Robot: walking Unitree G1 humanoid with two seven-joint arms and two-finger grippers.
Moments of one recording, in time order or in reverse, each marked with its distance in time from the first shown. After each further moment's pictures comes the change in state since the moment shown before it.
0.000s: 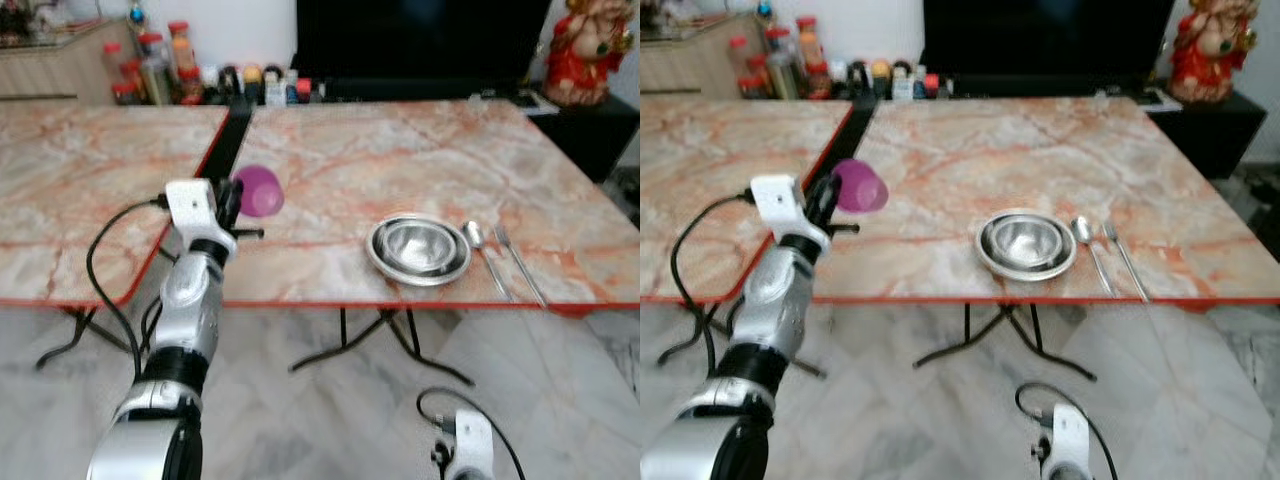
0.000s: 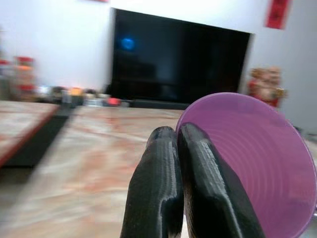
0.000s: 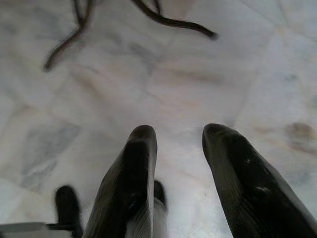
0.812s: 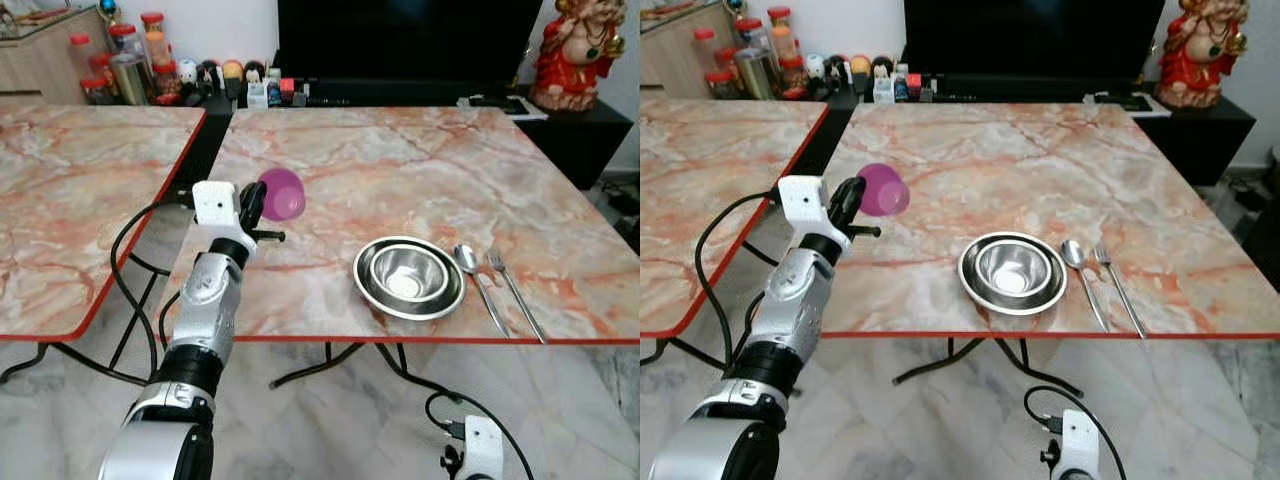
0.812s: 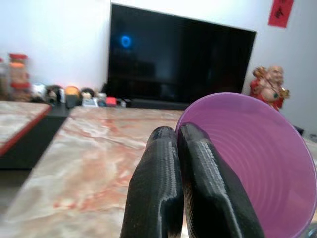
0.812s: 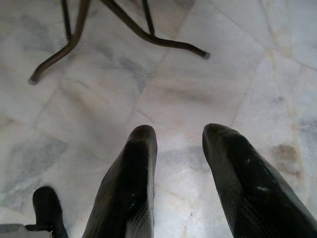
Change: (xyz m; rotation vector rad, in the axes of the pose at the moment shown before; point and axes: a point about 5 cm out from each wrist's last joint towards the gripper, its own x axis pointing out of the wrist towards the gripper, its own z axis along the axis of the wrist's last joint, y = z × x) left arm 0.002 0.000 0.002 0.041 0.003 -0.006; right arm 0.001 0.003 0.005 -0.012 -0.013 0.014
